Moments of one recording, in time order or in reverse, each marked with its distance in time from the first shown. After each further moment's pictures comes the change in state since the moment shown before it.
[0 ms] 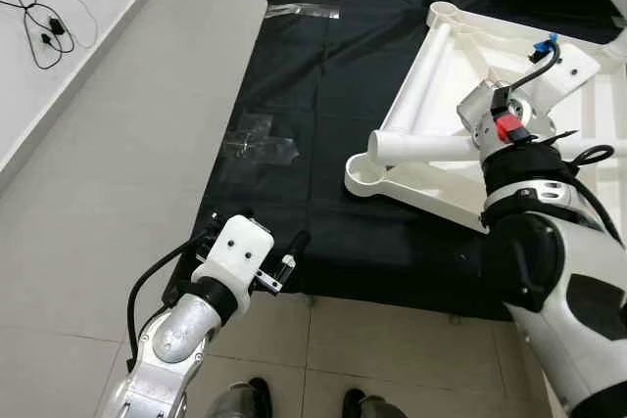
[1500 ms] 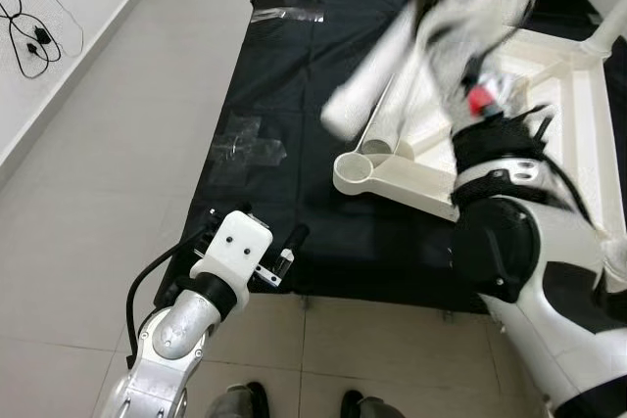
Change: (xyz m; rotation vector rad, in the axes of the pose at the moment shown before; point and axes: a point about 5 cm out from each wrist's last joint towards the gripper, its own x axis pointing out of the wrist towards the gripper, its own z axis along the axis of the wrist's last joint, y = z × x) left arm 0.004 0.003 0.005 0.011 -0.032 0.023; right arm -0.126 0.074 0.061 0.347 -0.261 1.511
